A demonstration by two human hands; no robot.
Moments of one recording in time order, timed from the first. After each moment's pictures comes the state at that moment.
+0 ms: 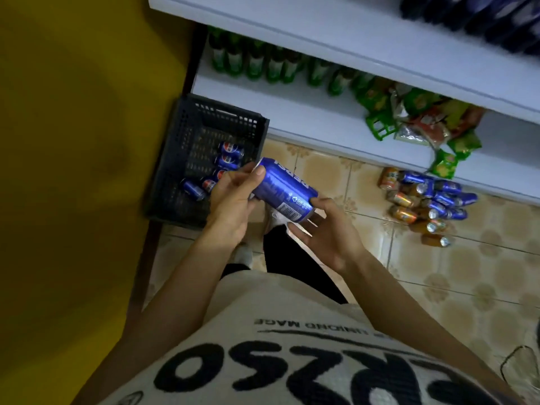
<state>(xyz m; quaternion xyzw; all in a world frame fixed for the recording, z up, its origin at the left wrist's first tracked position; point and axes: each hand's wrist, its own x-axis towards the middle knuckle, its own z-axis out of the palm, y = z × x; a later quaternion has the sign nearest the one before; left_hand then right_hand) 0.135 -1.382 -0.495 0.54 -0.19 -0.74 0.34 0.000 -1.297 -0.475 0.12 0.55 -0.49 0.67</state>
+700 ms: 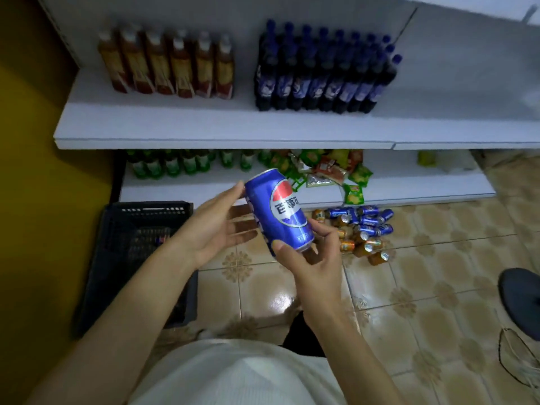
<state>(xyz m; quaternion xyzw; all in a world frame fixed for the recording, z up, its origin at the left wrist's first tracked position) 0.022 -1.348 -0.365 0.37 -0.40 -0.84 0.08 -0.046 -1.196 -0.362 -0.12 0.65 -0.69 0.29</state>
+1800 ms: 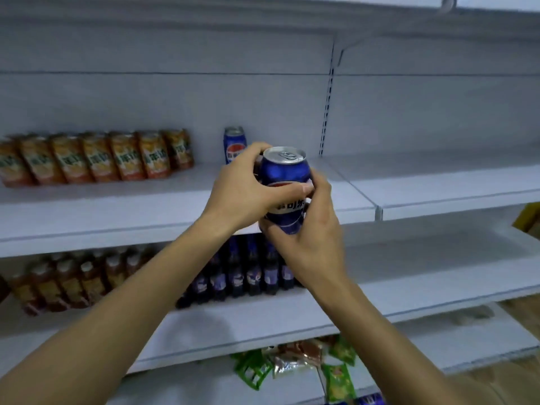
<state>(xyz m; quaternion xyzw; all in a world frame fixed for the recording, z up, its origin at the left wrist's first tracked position) -0.477 -1.369 -0.109 0.19 -0.81 -0.40 0.38 -0.546 -1.271 -0.168 -0.44 0.70 -0.56 -0.07</state>
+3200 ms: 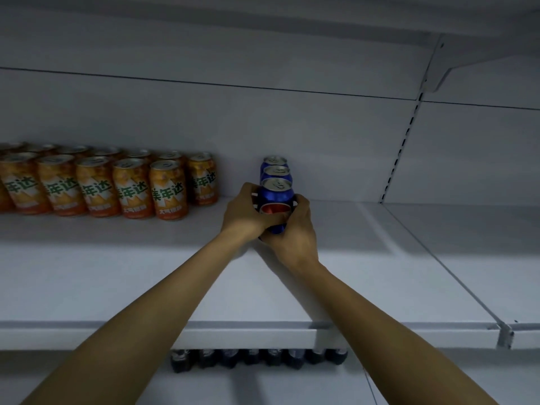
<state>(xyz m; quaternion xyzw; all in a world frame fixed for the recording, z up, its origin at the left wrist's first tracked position) -0.589 -1.620 -0.169 0.38 -0.76 -0.41 0.34 -0.672 -1.556 -0.212 -0.45 0.72 -0.52 0.04</state>
